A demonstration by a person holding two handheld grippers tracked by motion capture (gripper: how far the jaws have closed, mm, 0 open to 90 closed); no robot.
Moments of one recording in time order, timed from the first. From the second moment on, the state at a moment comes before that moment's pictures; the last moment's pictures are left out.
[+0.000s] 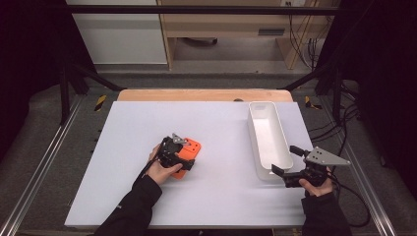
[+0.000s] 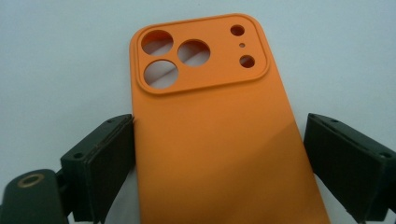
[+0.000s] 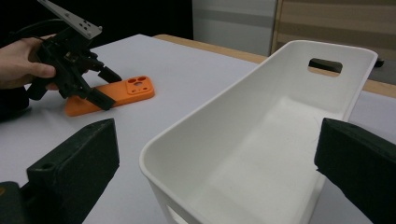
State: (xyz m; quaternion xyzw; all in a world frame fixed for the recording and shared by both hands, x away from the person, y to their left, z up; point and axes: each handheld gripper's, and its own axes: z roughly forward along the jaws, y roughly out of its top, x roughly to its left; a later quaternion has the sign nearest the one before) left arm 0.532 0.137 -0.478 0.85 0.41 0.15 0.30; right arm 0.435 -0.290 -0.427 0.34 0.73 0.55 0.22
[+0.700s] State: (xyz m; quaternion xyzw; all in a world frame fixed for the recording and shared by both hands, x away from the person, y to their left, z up) left arm 0.532 0.136 -0.477 0.85 0.41 0.15 0.30; right arm 0.435 -0.290 -0.427 0.34 0.73 0.55 0.22
